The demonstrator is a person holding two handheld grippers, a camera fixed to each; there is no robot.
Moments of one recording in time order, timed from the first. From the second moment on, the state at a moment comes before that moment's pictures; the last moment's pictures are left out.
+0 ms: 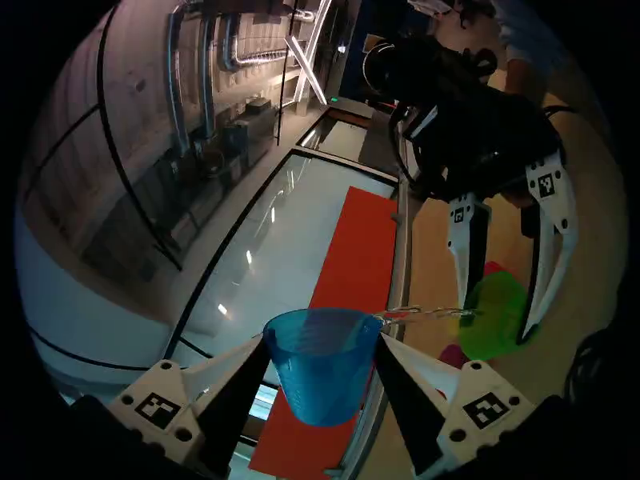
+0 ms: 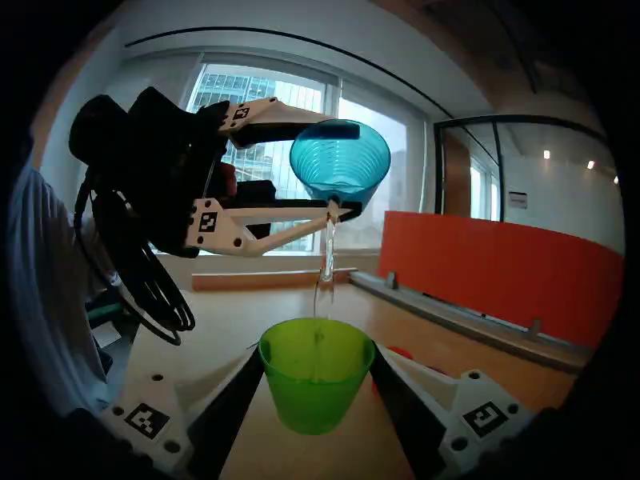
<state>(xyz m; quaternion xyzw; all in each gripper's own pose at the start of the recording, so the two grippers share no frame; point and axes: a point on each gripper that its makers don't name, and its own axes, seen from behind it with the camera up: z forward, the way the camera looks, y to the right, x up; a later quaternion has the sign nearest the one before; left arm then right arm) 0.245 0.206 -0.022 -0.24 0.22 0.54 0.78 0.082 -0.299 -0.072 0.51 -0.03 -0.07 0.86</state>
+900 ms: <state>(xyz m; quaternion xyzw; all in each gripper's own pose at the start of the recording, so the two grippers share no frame) 0.251 0.208 -0.020 -0.23 0.23 0.58 0.75 0.084 -0.300 -0.071 0.51 -0.03 -0.07 0.86</state>
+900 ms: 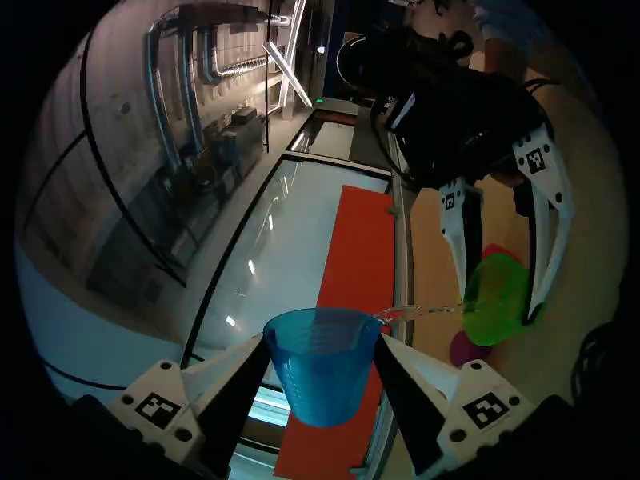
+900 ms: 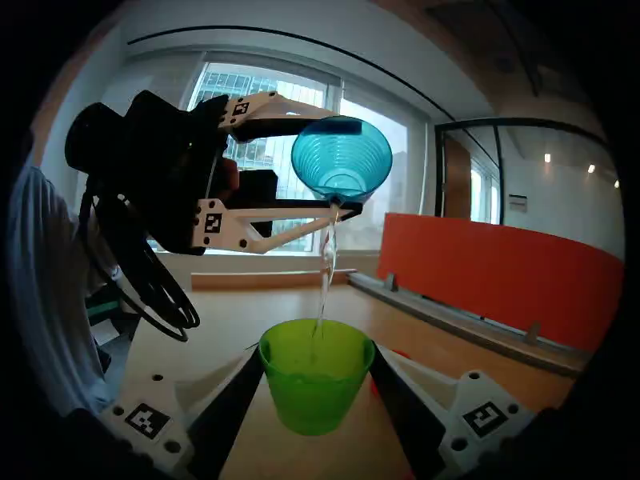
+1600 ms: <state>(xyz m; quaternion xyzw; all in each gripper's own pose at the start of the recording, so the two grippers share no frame) 0.252 0.216 -0.017 -0.23 0.24 0.62 0.72 0.086 -0.296 -0.065 0.51 -0.03 -0.07 0.86</state>
